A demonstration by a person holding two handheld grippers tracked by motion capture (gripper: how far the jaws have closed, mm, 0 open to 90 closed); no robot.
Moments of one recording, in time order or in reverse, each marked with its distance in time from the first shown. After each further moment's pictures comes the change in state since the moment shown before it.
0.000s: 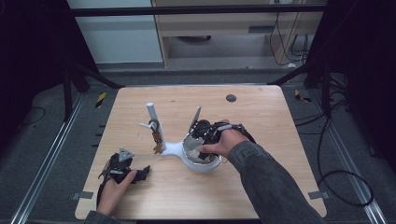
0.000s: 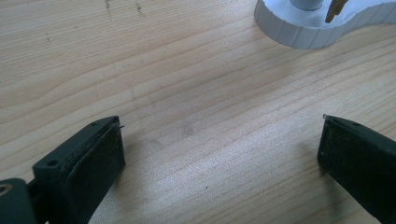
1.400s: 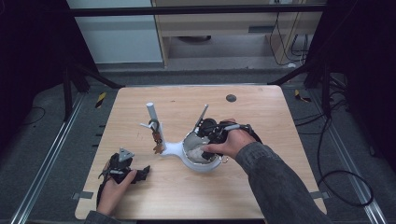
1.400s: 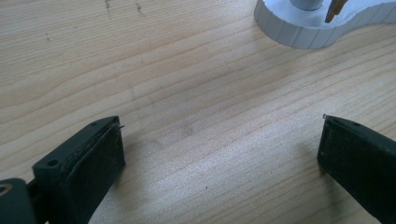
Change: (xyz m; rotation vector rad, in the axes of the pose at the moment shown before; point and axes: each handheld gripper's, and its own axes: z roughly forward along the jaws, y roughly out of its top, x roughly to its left) left arm 0.000 0.000 0.000 0.000 0.000 0.000; right arm -0.001 -0.014 -0.018 -0.055 0.005 0.021
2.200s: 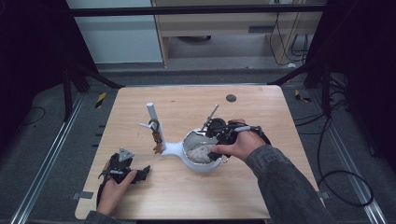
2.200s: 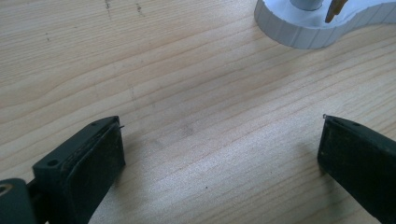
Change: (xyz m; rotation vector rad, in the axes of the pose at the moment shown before) left arm 0.000 0.000 0.000 -0.001 0.001 0.000; right arm -0.005 -0.021 -0.014 -0.044 -0.018 0.016
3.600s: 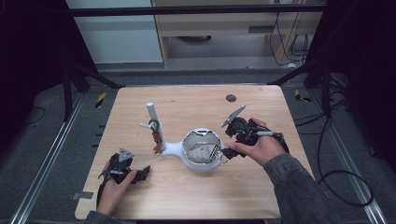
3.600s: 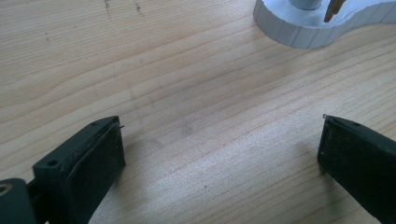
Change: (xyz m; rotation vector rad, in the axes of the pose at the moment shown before) left arm 0.000 0.000 0.000 0.002 -0.001 0.001; right arm -0.022 -0.048 -0.011 -0.137 -0.088 0.118
